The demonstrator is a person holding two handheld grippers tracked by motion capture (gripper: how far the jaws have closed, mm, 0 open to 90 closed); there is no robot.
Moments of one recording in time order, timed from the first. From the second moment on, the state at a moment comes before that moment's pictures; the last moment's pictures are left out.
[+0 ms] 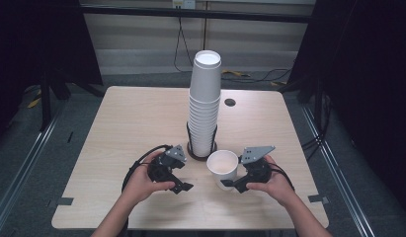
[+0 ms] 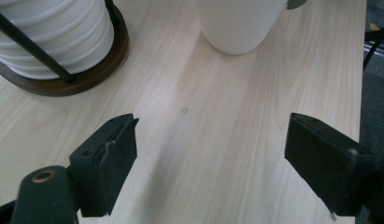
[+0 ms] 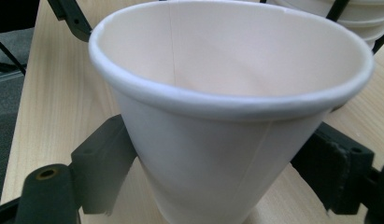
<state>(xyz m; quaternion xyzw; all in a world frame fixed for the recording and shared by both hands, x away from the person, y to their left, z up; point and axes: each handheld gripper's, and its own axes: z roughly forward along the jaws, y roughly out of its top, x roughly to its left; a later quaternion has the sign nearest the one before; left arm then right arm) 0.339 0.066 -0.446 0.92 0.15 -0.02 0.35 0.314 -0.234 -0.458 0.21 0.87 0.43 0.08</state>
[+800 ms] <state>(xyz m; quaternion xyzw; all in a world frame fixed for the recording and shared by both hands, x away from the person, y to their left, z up) 0.338 0.068 -0.452 0.93 0.15 -0.02 0.35 0.312 -0.236 -0.467 0.20 0.88 0.43 0.07</state>
